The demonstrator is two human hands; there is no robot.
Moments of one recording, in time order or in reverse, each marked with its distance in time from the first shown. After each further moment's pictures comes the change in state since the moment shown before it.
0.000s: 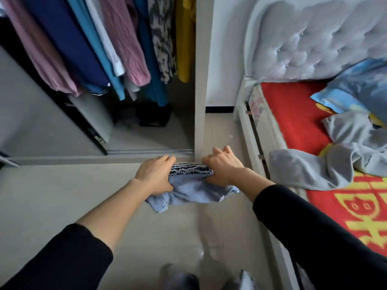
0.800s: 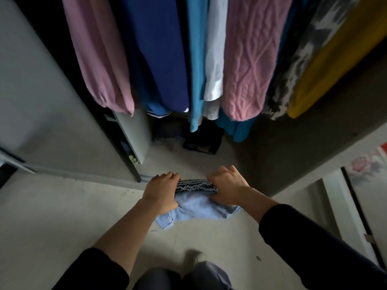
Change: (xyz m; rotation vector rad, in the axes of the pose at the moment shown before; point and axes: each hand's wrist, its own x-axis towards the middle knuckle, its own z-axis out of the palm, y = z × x) left_hand 0.199 -0.402 0.113 -0.059 0.015 -0.196; right_hand 0.472 -0.102 0.071 -0.070 -0.085 -0.130
